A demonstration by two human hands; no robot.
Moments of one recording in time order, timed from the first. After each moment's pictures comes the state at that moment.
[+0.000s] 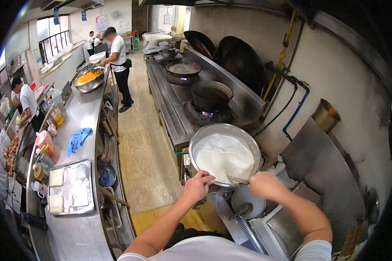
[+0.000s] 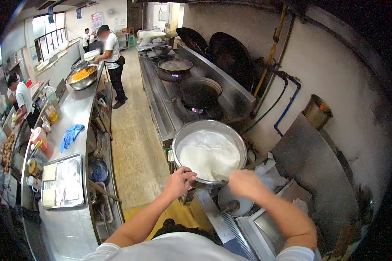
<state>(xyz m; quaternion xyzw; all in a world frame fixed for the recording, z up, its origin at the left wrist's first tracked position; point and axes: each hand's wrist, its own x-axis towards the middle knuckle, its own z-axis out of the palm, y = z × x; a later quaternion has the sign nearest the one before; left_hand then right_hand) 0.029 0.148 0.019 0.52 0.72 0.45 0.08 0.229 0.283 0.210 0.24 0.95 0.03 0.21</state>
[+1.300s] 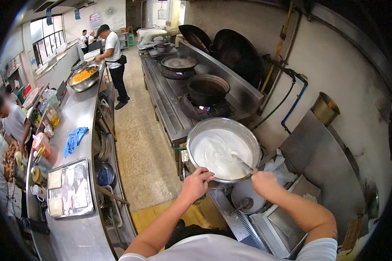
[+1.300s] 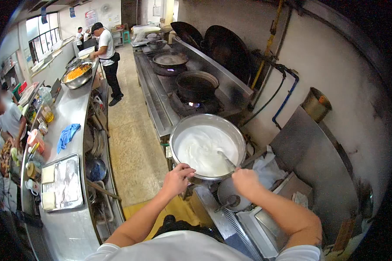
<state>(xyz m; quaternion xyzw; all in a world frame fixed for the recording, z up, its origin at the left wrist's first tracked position) 0.030 0.147 0.026 0.52 0.72 0.45 0.07 0.253 0.313 0.130 0.28 0.94 0.12 0.15</state>
